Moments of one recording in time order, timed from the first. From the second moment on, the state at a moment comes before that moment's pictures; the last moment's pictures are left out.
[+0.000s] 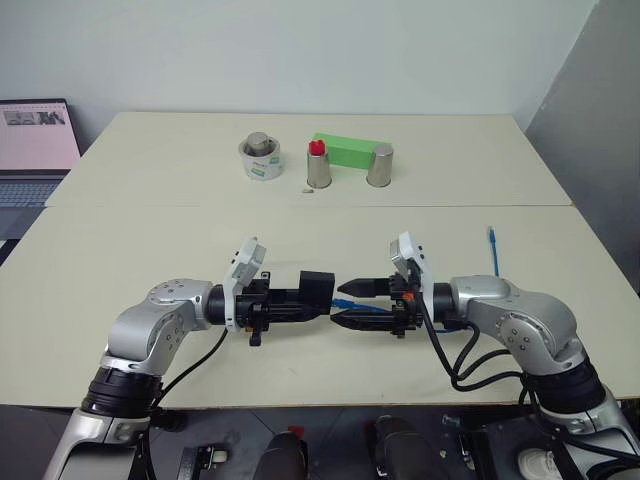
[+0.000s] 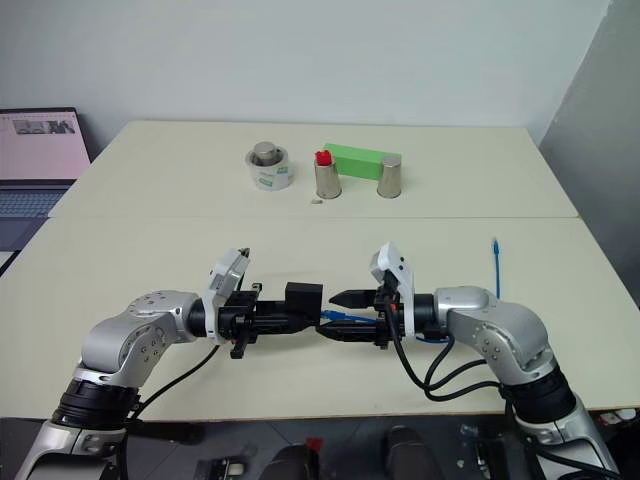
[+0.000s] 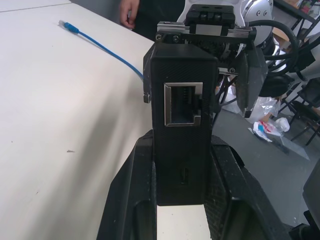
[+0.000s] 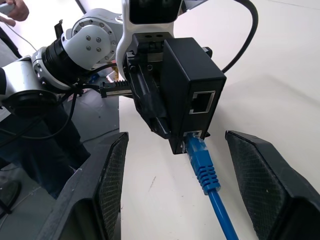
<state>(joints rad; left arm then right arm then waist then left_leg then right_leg) -0.37 0.65 -0.05 -0.04 -0.65 0.62 -1.32 -0.48 -0.49 0.22 -0.35 0.73 0.89 0.85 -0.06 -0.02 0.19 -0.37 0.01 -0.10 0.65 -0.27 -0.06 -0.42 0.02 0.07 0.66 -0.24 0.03</state>
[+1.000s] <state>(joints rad) -0.37 0.64 -0.08 -0.07 -0.62 0.58 -1.33 -0.53 -0.50 0.27 -0.27 0.65 0.87 0.95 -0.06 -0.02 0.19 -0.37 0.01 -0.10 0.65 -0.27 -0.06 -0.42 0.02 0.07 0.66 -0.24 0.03</state>
